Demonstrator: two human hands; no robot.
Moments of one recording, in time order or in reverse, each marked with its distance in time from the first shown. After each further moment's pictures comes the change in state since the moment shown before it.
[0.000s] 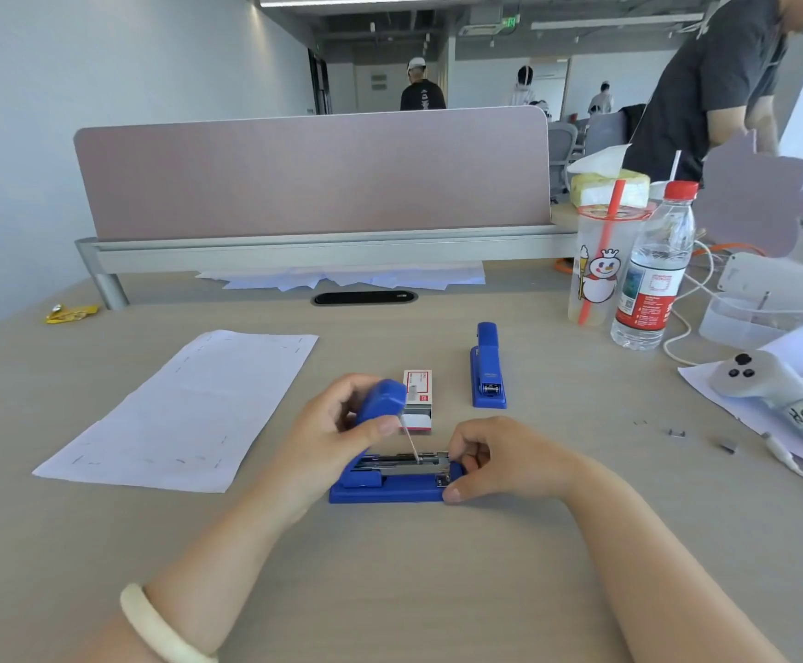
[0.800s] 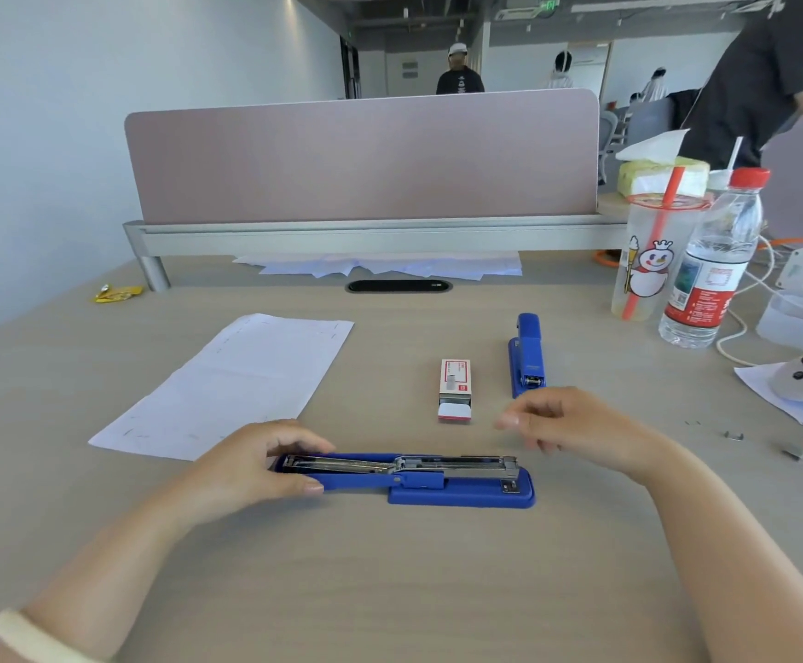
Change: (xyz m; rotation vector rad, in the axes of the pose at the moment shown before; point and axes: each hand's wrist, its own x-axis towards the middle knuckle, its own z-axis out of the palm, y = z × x) left_hand -0.037 -0.033 -0.104 0.488 -0.227 -0.184; right_hand -0.005 -0.006 -0.022 0.127 0.086 0.064
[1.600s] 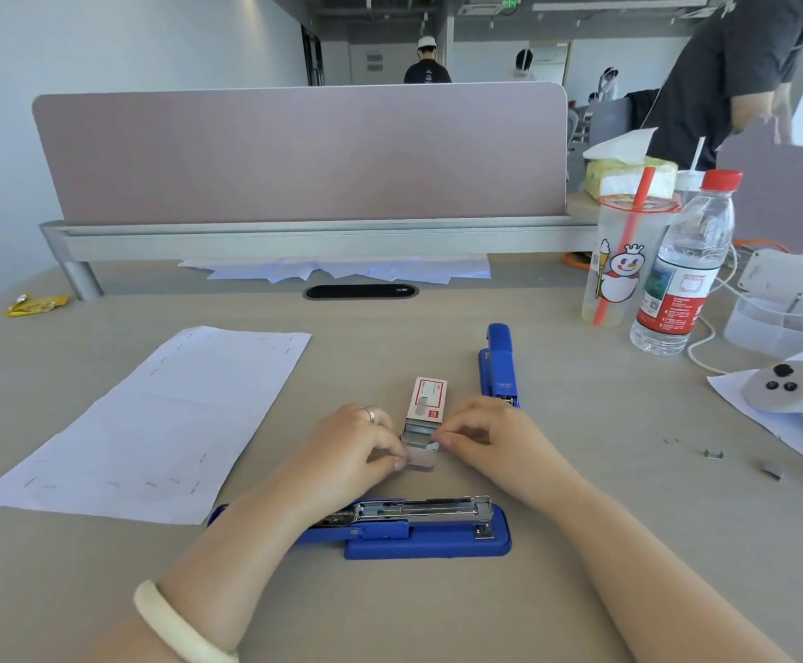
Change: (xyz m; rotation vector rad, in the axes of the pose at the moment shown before) left_hand 0.098 0.051 0.071 0.377 0.057 0.231; right_hand 0.045 0.014 0.033 -0.162 0.270 -0.197
